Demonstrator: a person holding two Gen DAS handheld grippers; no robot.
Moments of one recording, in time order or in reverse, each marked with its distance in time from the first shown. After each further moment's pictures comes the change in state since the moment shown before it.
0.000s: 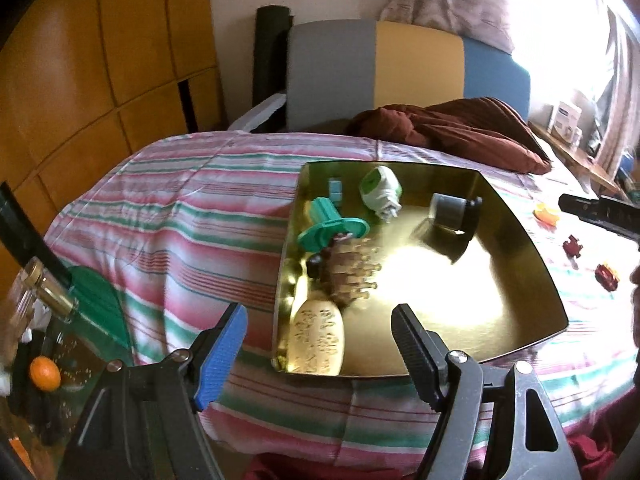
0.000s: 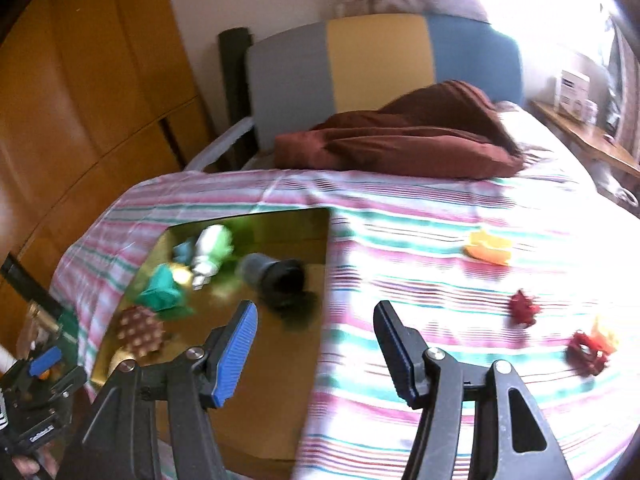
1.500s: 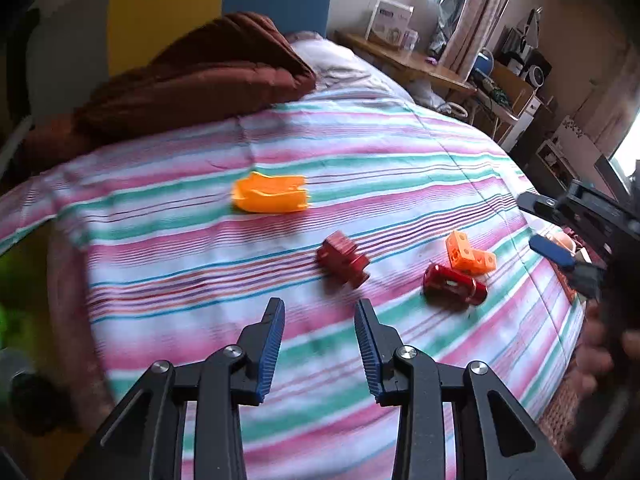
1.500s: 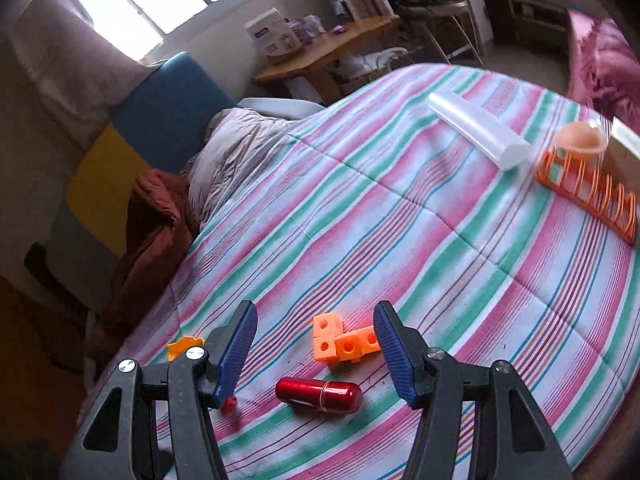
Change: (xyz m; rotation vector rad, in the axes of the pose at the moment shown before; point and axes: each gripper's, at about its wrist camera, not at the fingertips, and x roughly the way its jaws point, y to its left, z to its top) left arm 0.113 -0.365 0.076 0.332 0.258 -0.543; right arm -0.064 -0.323 -0.042 0.856 -0.125 -0.294
